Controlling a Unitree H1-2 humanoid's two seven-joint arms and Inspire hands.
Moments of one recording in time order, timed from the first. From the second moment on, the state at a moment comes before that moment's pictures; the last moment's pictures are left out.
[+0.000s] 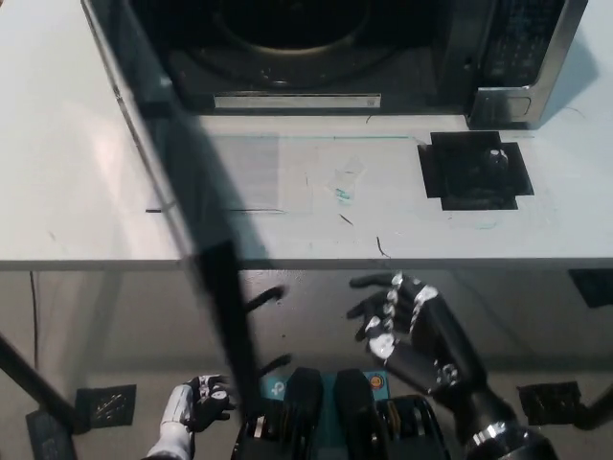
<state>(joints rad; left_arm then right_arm) -0.30 0.03 0.06 0.88 -0.01 -0.10 0.11 -0.06 0.01 0.26 -0.26 0.06 0.20 0.08</state>
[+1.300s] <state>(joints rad) -0.32 0.03 0.06 0.90 0.00 -0.09 0.12 0.13 0.00 -0.17 -0.02 0.11 0.07 0.01</state>
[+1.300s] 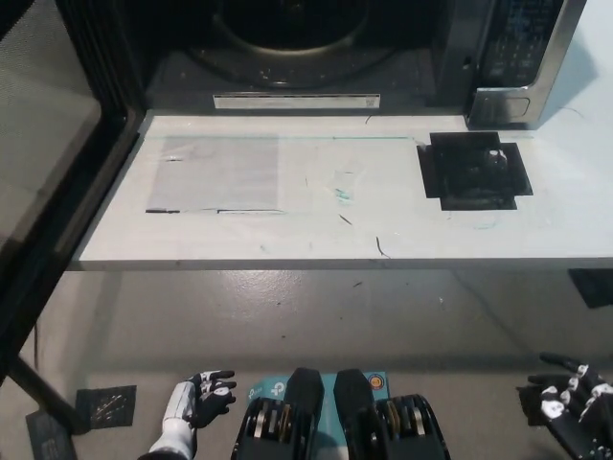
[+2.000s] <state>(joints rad) -0.33 0.03 0.06 0.90 0.00 -0.09 0.12 0.10 0.03 -0.18 0.17 0.10 -0.15 -0.03</state>
